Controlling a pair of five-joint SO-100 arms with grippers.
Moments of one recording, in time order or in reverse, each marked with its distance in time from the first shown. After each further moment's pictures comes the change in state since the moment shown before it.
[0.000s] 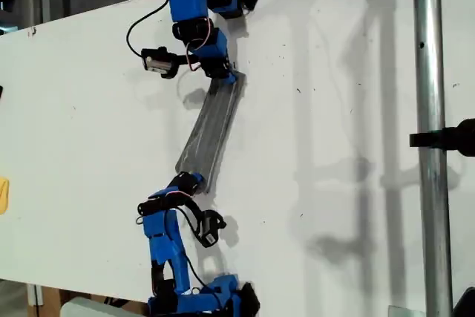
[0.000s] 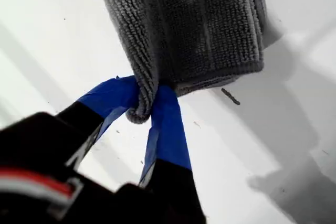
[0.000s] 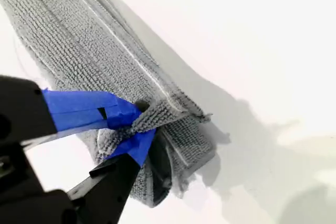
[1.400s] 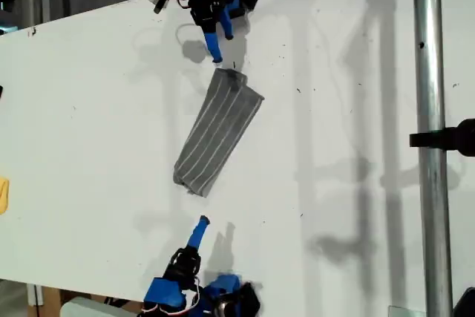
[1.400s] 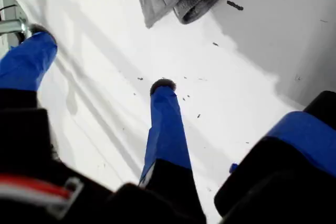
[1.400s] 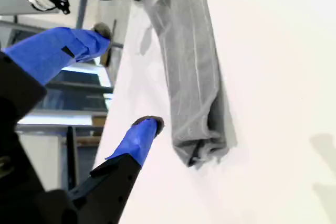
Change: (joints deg) arm 0 16.4 83.5 45.4 5.1 -22.6; arm 1 -6.3 54.8 4.3 33.5 24.7
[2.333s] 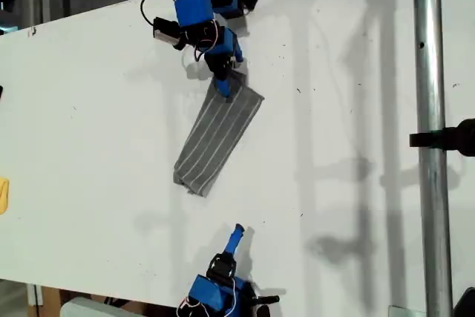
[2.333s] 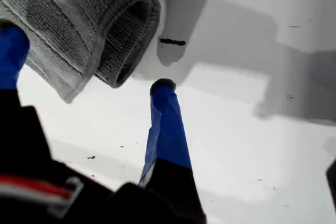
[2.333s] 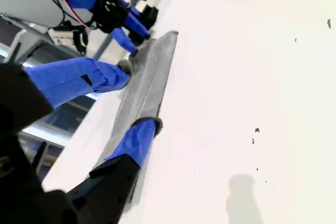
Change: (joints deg) arm 0 17.8 50.0 49.0 -11.2 -21.2; arm 1 4.7 -60.9 -0.9 -31.5 9.2
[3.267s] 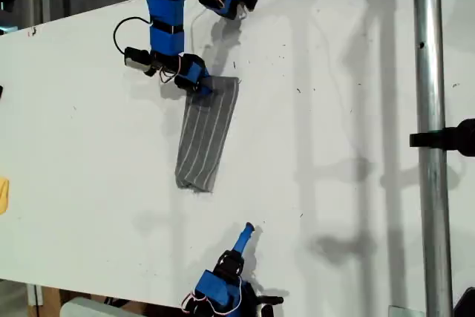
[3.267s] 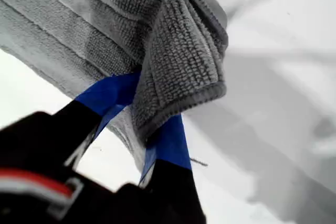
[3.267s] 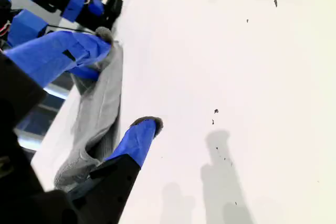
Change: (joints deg) arm 0 3.4 0.0 5.2 0.4 -0.6; arm 1 24.4 -17.6 -17.2 -6.2 -30.4
